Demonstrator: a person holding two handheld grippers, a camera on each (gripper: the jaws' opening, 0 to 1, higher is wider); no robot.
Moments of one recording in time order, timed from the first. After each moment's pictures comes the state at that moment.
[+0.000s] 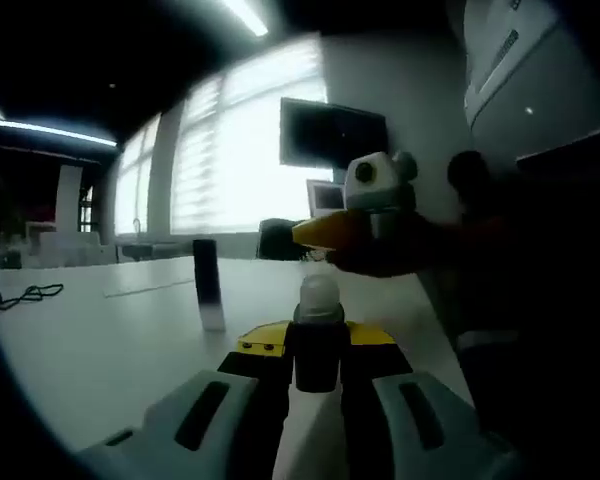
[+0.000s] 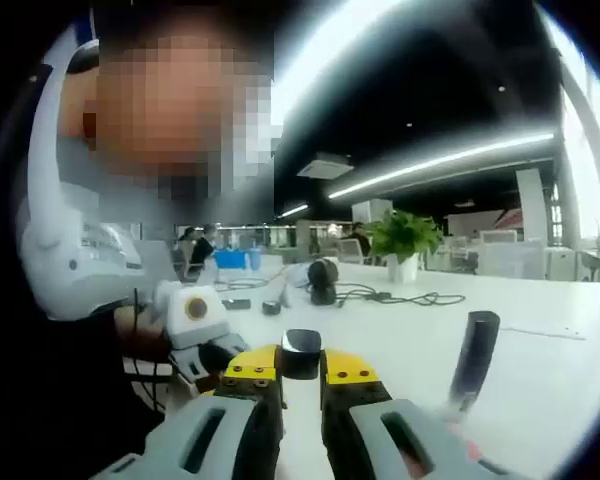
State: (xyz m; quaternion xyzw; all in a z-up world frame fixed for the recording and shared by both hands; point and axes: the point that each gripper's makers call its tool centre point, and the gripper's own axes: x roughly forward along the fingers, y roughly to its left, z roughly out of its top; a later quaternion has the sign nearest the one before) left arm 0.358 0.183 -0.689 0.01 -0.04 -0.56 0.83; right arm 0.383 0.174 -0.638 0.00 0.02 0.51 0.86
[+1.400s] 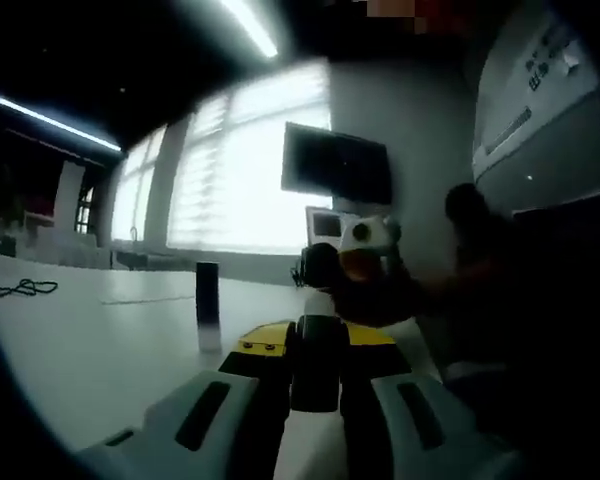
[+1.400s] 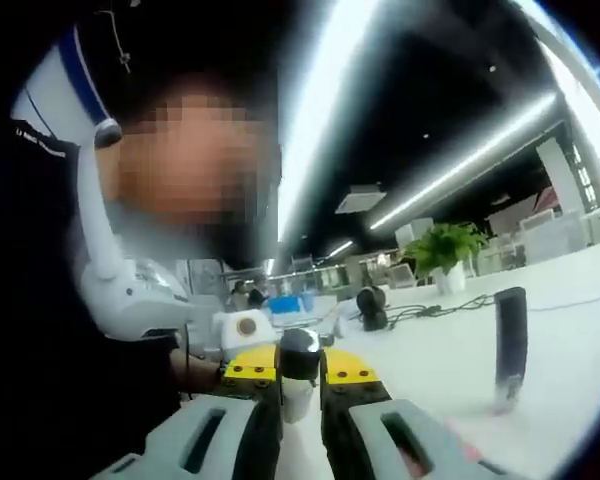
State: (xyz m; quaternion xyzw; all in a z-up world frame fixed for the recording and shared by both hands) left arm 0.357 0.193 -0.663 -0.06 -0.06 -0.57 0.82; right arm 0.360 0.160 -0.632 0.14 -0.02 0.61 0.78
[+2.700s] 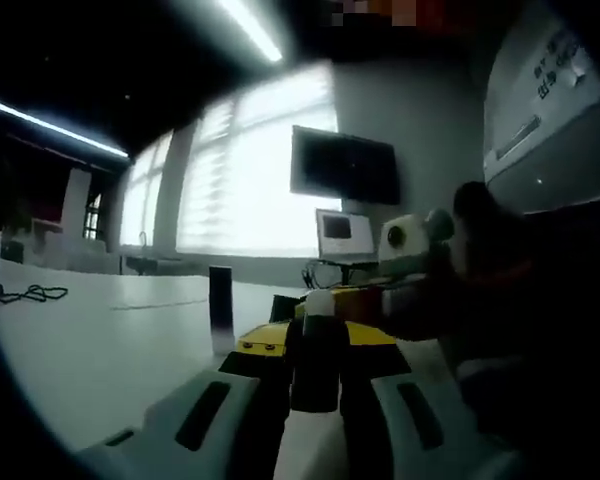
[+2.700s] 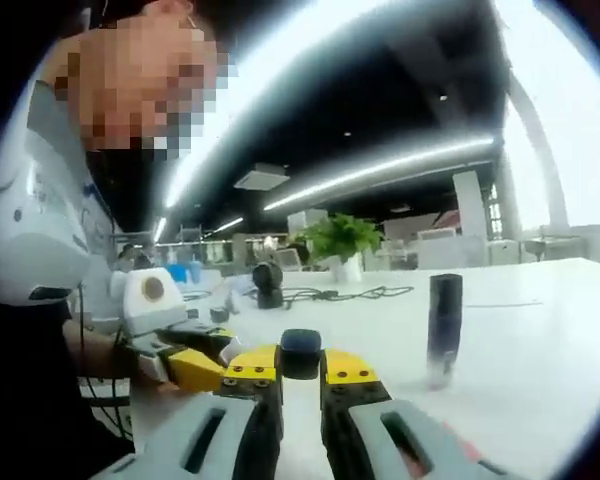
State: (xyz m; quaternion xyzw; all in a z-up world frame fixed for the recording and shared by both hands) left arm 0.367 0.196 -0.664 -0.04 -0.07 -0.55 0.83; right arm 0.392 0.170 -0.665 0.04 0.01 0.37 0.93
